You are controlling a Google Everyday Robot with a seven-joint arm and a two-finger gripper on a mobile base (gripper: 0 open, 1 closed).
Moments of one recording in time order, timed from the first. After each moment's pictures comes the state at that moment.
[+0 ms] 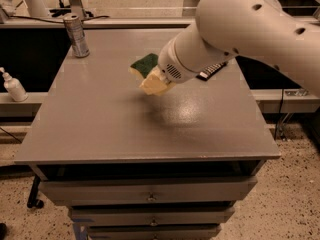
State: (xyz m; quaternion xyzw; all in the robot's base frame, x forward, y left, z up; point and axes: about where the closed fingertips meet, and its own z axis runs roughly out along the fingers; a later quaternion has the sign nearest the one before) arm 0.563 0.014 0.900 -0.50 0.79 0.11 0.35
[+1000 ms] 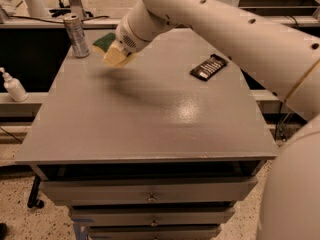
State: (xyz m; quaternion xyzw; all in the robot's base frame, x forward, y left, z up) arm 0.679 0.125 0.904 -0.55 0.73 0.15 0.37
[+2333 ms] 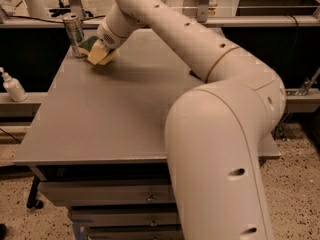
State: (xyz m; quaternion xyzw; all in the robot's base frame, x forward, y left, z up) arm 0.762 0.200 0.857 -0.58 0.72 0.17 0.33
